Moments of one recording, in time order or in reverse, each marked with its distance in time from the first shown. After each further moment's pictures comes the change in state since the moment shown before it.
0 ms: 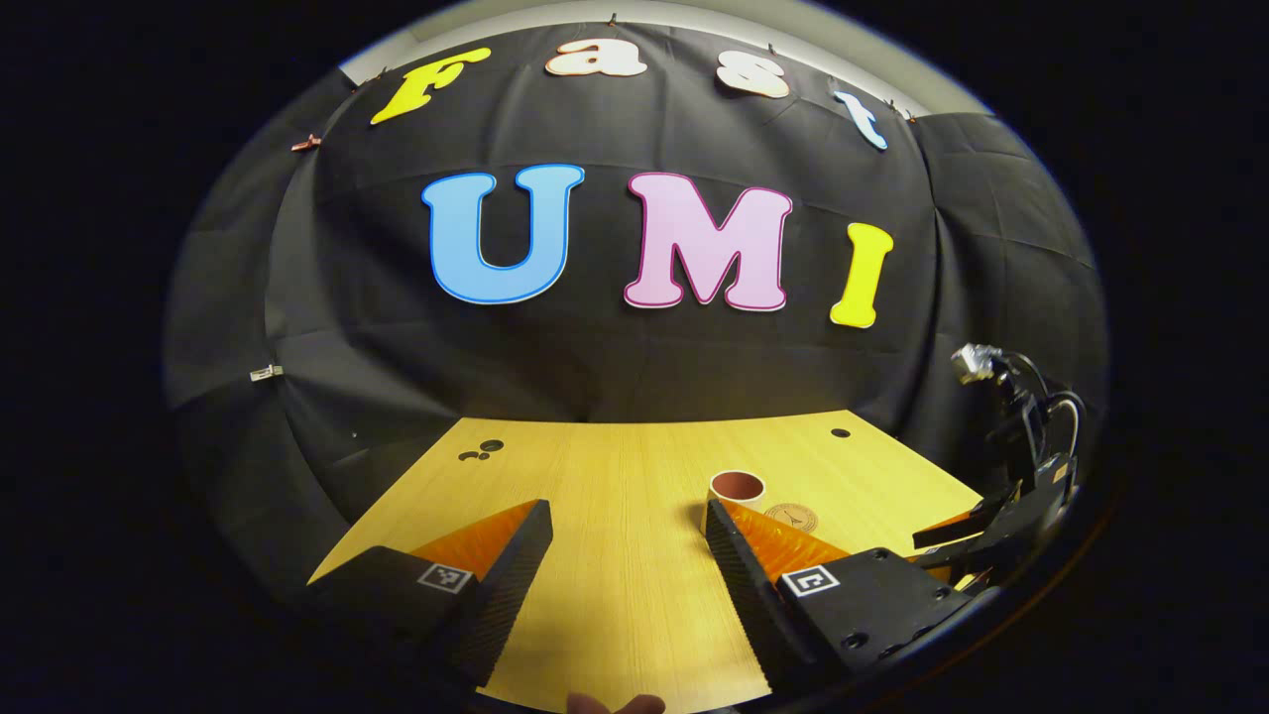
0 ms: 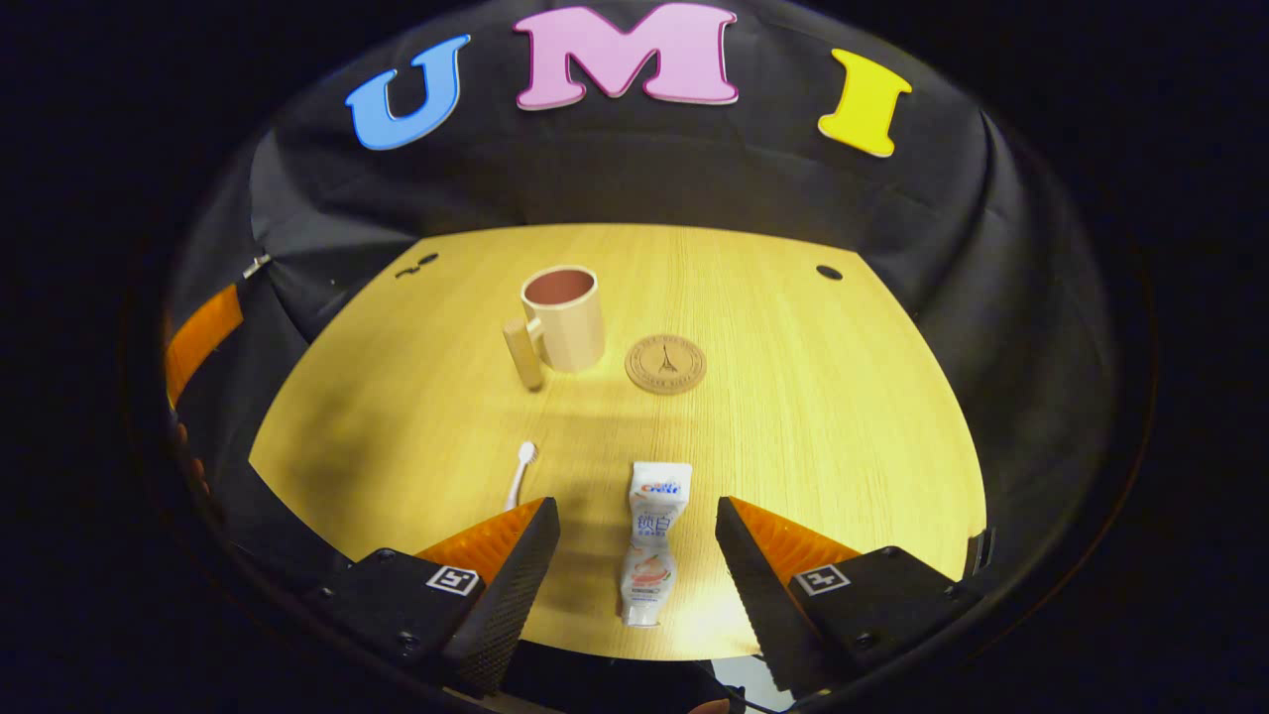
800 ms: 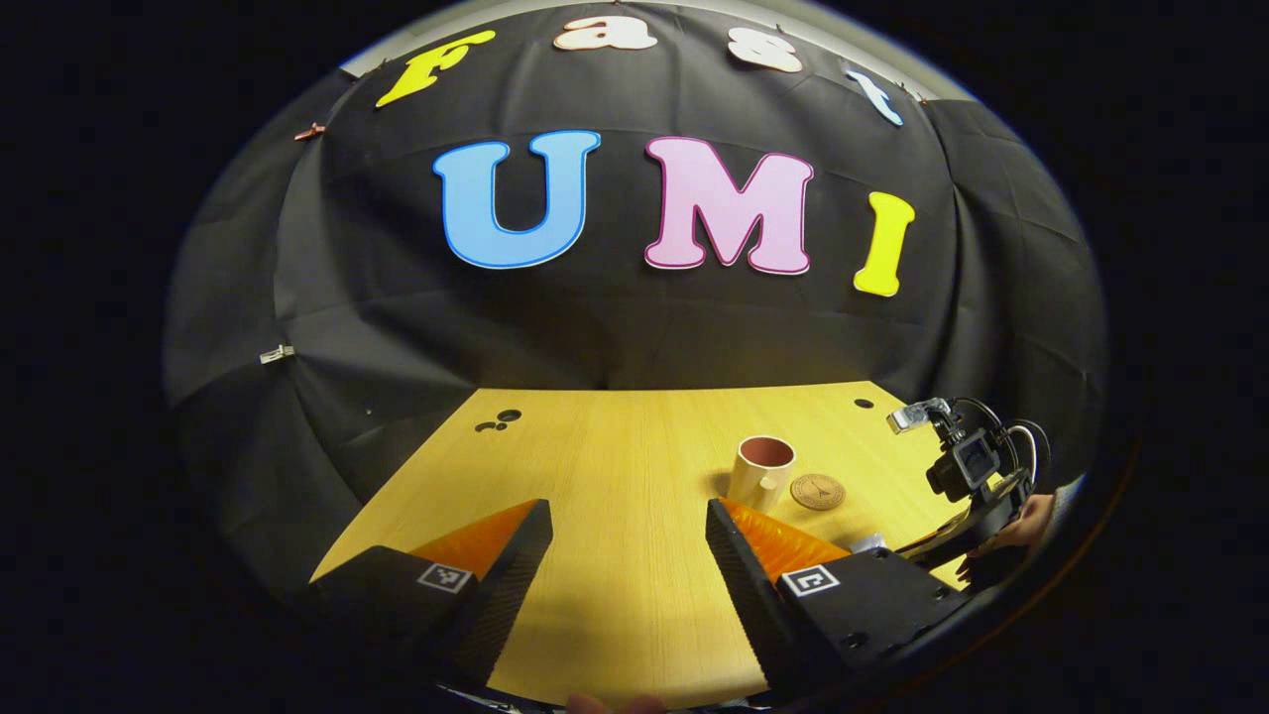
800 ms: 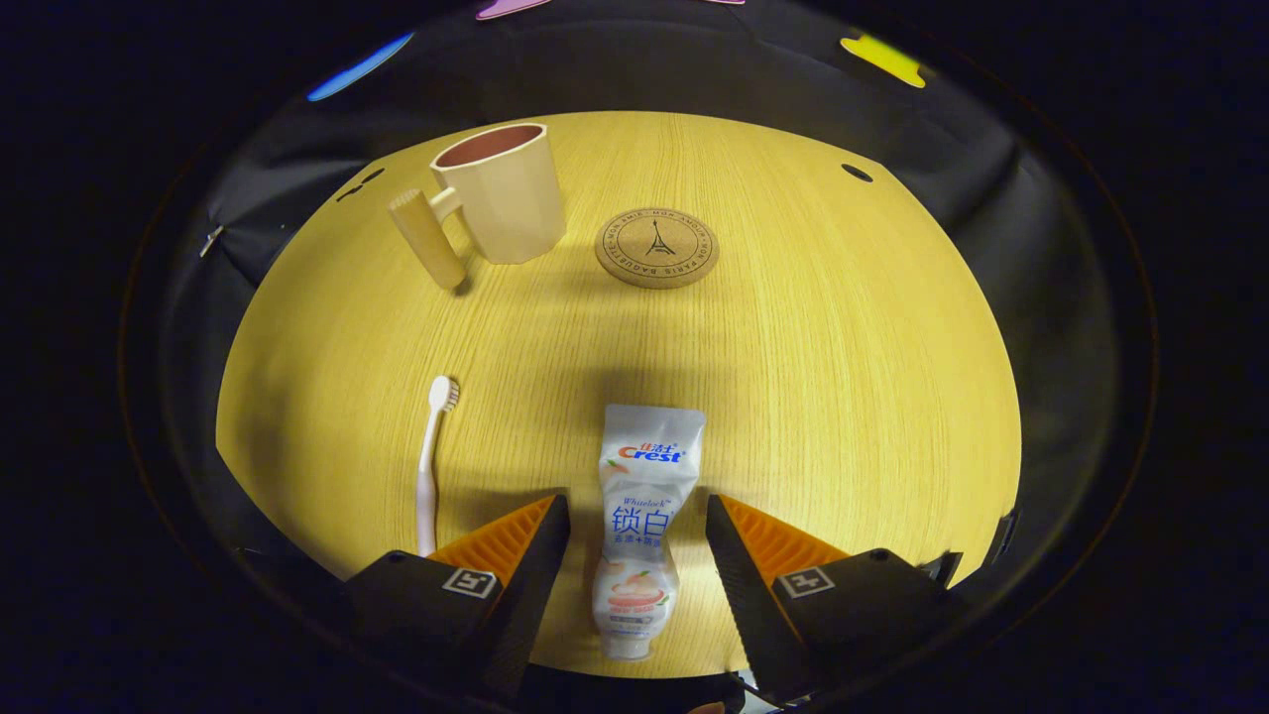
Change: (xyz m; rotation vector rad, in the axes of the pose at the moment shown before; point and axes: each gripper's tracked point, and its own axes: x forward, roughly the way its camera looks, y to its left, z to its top) left arm 0.007 0.018 -0.032 0.006 0.081 0.058; right arm 0.077 -0.011 -0.050 0.011 0.287 -0.032
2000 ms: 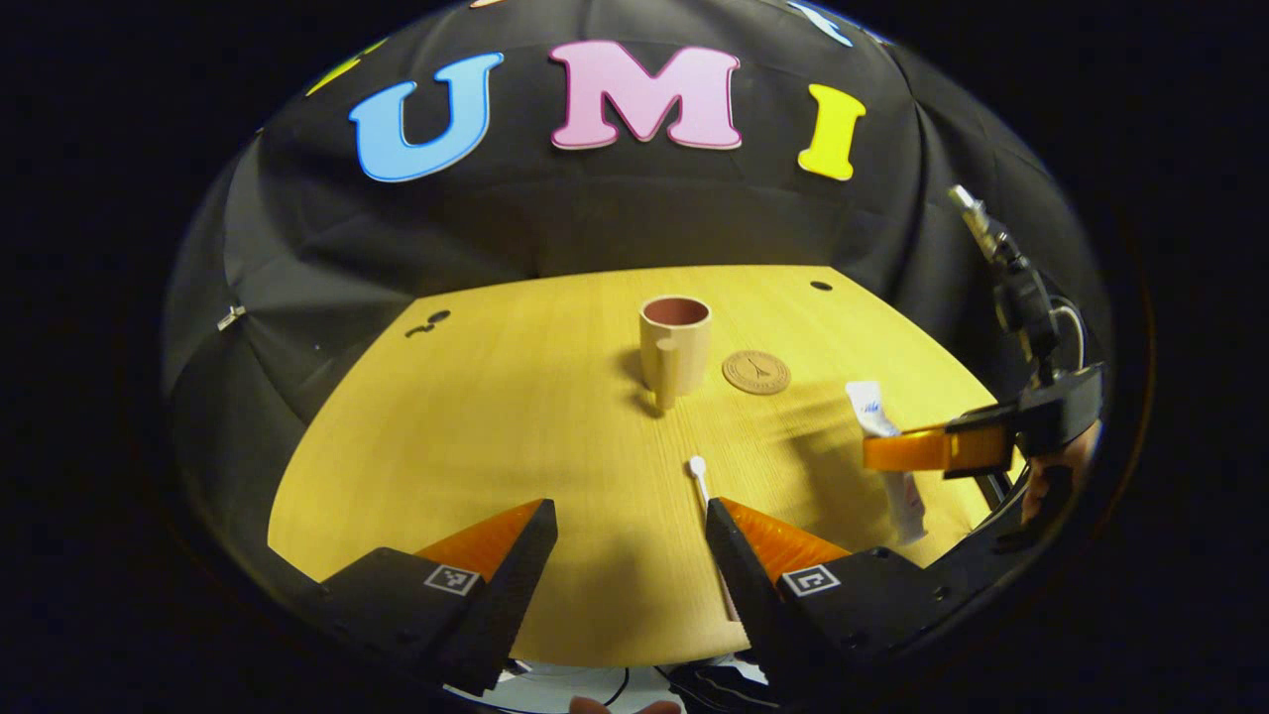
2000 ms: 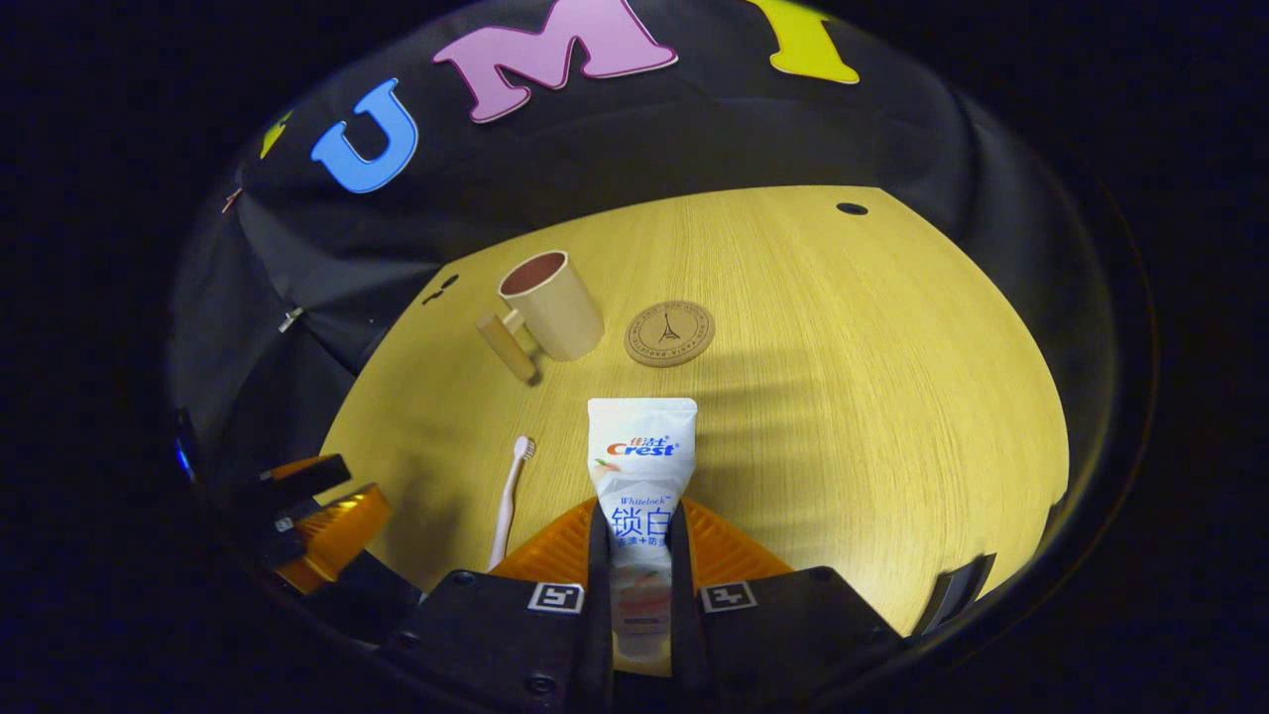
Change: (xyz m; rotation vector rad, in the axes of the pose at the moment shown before) left arm 0.013 -0.120 -0.127 0.081 0.343 -0.081; right arm -0.077 -0.022 0.028 0.132 -0.335 0.322
